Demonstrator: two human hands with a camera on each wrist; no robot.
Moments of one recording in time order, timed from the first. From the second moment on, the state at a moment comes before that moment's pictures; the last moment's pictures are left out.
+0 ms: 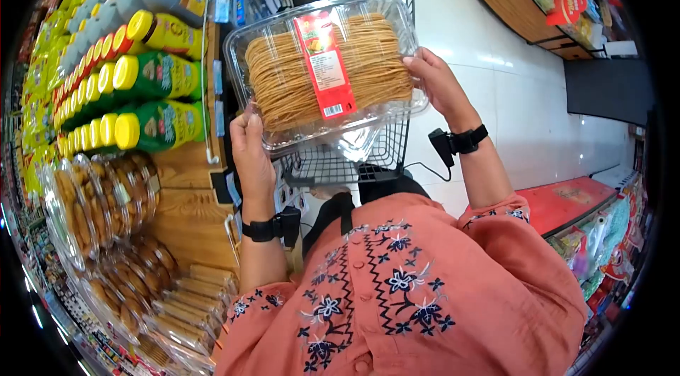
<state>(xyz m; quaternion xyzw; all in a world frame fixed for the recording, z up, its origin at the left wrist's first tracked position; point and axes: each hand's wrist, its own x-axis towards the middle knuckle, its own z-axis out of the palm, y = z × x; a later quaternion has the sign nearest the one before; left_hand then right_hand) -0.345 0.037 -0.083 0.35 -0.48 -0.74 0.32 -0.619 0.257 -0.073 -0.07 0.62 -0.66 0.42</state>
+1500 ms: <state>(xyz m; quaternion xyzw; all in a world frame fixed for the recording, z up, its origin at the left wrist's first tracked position) -0.027 0.095 -0.006 0.47 -0.30 -0.58 0.59 -0.381 0.073 -0.001 -0.44 0.45 -0.53 0.57</state>
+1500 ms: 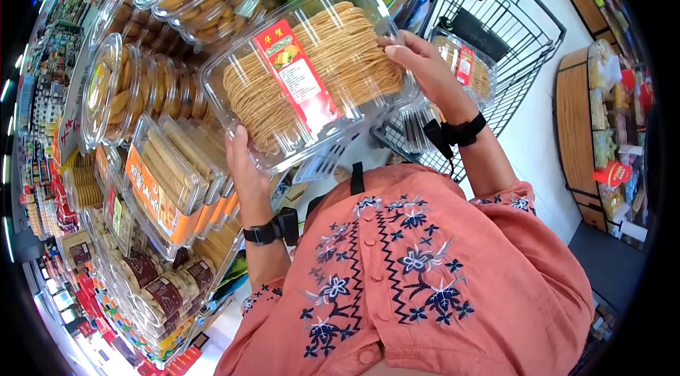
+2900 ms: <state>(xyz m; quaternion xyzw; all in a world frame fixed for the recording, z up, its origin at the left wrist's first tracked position) -0.022 0.093 0.002 0.43 -0.19 -0.76 0.44 -0.379 -0.017 0.043 -0.56 0.43 -0.44 0.55</state>
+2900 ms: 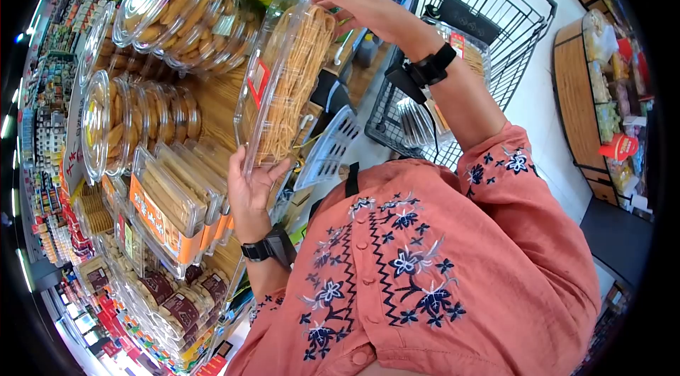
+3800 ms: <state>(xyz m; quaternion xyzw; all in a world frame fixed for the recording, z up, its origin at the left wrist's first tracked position) -0.023 0.082 -0.085 0.52 -0.30 -0.60 0.52 -0.350 -0.027 -0.089 -0.39 0.52 -0.47 0.60</state>
